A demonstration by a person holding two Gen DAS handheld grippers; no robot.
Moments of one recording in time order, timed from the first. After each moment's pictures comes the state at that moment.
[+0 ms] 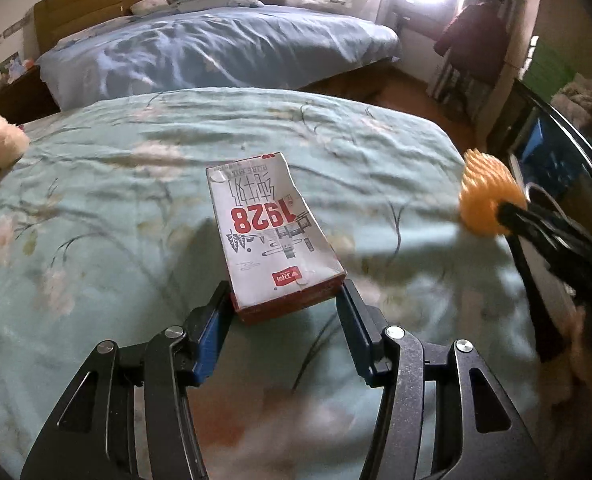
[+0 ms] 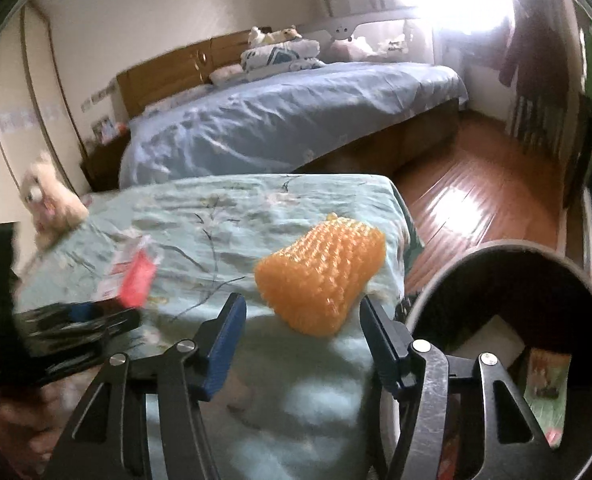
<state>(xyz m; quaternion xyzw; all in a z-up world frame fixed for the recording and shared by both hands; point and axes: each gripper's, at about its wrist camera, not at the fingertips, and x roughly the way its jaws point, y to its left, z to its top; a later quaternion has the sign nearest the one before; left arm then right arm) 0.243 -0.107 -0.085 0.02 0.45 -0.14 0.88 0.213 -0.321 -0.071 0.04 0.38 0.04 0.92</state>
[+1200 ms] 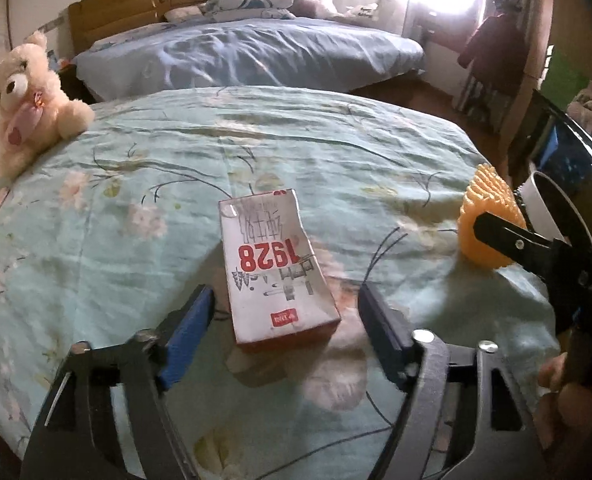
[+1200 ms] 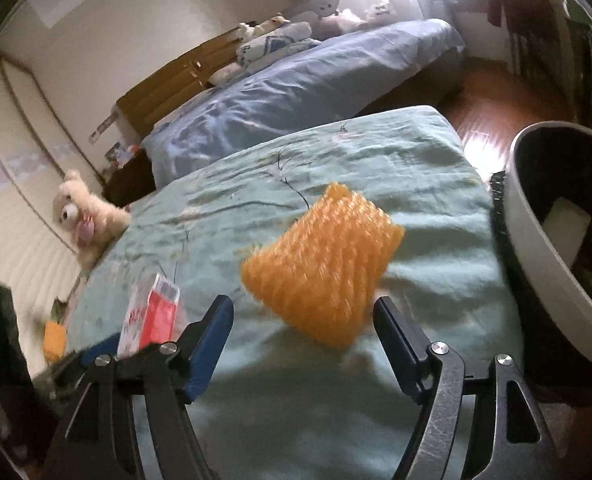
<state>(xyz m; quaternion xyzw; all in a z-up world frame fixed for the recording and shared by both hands) 0.188 -0.060 -0.081 0.01 0.43 -0.08 0.90 0.170 -0.268 -0.091 0.19 0.40 0.07 0.90</state>
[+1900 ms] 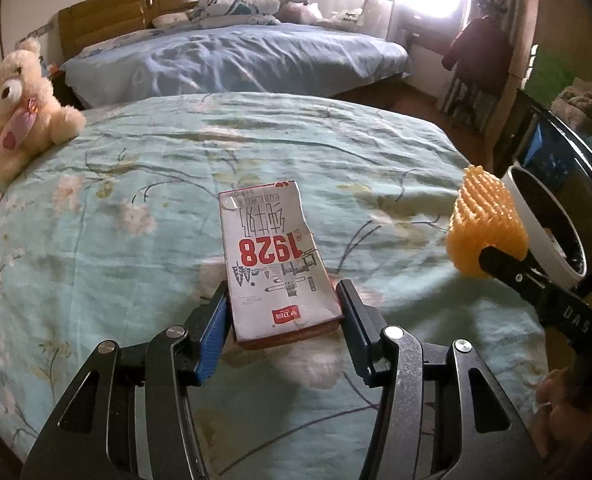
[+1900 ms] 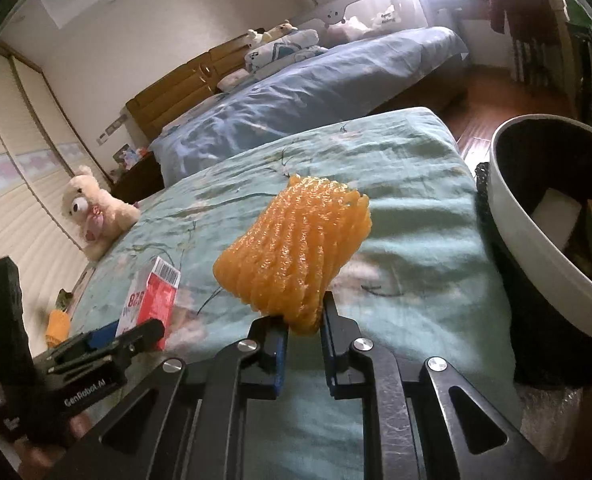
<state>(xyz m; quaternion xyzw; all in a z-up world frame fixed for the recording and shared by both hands) 0.169 -0.067 -0.070 0.01 0.42 -0.11 0.90 0.132 -0.274 -0.091 0.18 0.38 0.08 0.90</state>
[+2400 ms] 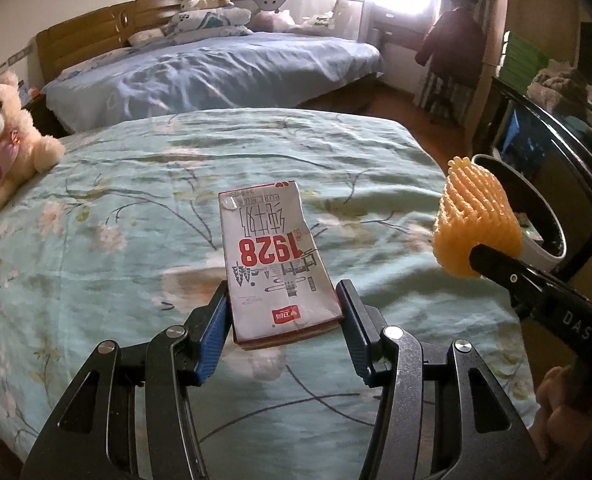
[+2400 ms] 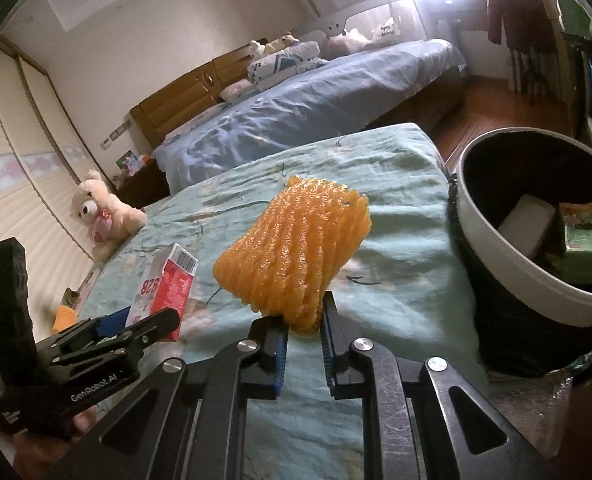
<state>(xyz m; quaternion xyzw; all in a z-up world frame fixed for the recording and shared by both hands) 0.152 -0.095 -0.056 0.04 0.40 -0.15 0.90 0.106 -0.284 -0.074 0.18 0.36 0.08 0.91</state>
